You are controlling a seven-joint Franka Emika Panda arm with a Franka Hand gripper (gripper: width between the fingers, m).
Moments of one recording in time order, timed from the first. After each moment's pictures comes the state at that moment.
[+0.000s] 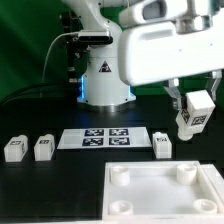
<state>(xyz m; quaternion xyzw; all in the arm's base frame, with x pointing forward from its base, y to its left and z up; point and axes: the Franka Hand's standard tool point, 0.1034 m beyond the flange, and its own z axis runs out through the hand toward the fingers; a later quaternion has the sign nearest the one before) 0.589 0.101 0.162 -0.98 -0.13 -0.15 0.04</state>
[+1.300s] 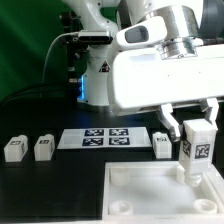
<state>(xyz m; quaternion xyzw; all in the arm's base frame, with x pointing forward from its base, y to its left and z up) 0.622 0.100 0.123 -0.94 -0.12 -0.31 0.04</state>
